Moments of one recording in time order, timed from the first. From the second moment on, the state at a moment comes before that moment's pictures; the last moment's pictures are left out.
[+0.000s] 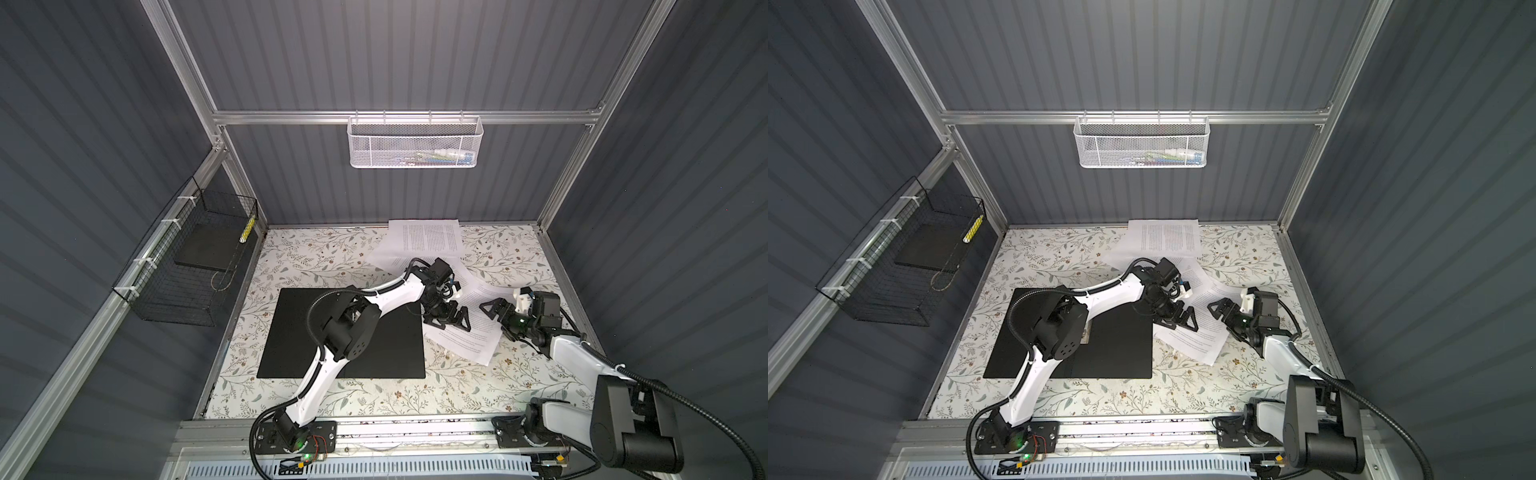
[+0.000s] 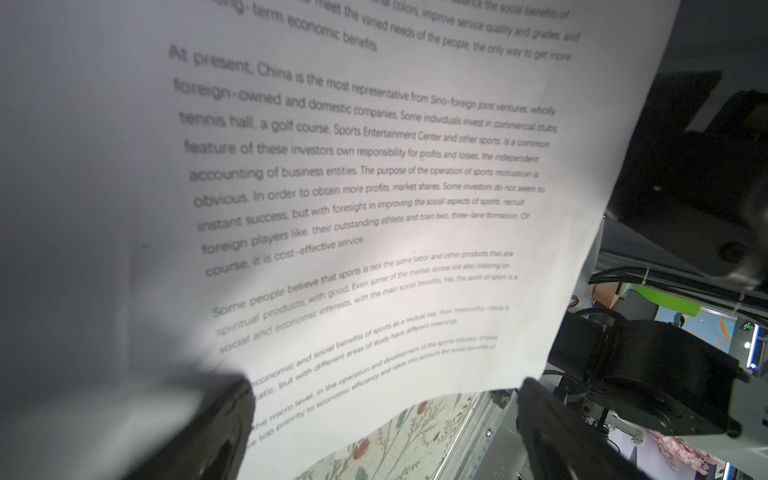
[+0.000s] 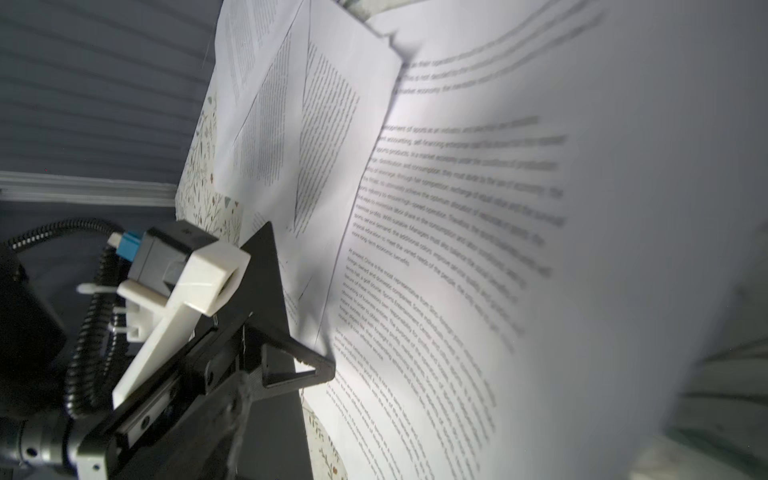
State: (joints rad) left arm -0.84 2.34 1.89 -0.80 0.69 -0.34; right arm -0.11 1.20 0.44 -0.05 -0.55 0.68
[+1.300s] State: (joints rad) left arm -0.80 2.29 1.93 -0.69 0.77 -0.47; right arm -0.12 0.89 0.34 -0.28 -0.41 0.81
